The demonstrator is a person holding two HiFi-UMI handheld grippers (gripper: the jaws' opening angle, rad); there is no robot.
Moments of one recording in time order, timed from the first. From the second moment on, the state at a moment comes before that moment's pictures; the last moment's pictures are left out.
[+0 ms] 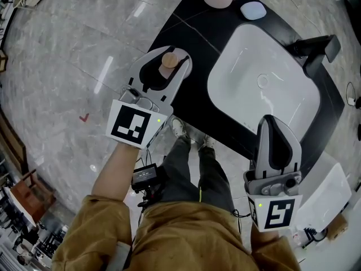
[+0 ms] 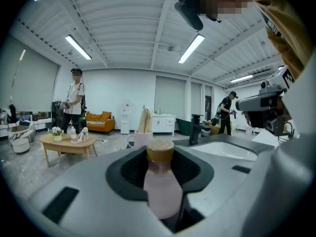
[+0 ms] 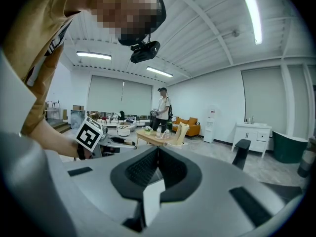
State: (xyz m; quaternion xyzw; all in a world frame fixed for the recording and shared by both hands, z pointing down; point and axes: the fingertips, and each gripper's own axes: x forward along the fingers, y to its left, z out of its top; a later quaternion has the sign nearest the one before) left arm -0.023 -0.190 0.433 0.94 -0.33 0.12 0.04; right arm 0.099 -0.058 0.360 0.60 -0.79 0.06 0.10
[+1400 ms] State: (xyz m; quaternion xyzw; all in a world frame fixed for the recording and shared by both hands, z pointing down) left arm -0.007 -0.215 0.475 0.94 -0.32 0.13 0.04; right arm 0.112 -0.071 0.385 0.62 -0.77 0.09 0.10
